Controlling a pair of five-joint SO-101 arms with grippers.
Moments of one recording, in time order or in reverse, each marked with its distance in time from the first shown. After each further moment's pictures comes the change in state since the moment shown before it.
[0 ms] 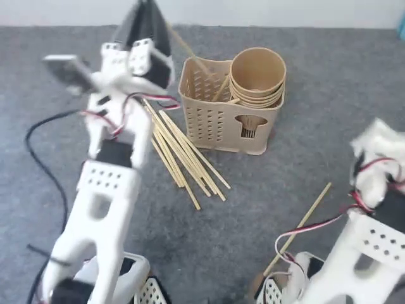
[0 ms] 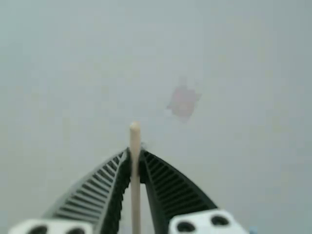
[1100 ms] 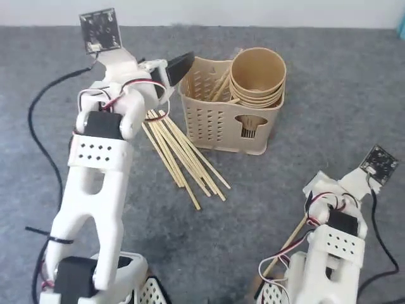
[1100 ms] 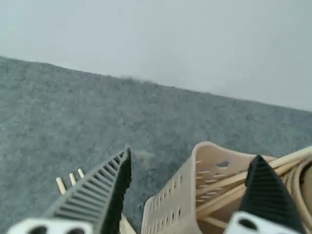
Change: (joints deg) left arm -5.8 8.1 -17.8 57.8 -6.1; right arm -9.5 -8.6 51.9 -29.5 -3.8
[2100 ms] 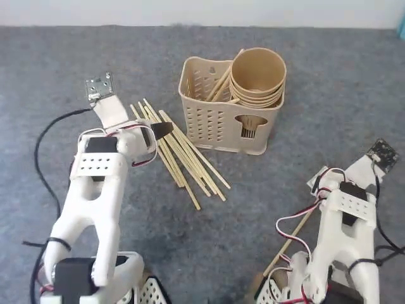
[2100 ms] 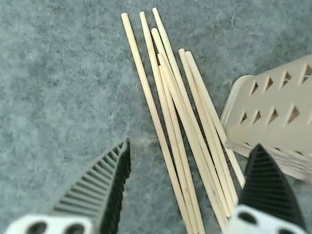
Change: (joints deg) left arm -7.4 -0.1 25.3 1.5 2.6; right arm 2.1 28.7 -13.9 0.4 -4.1
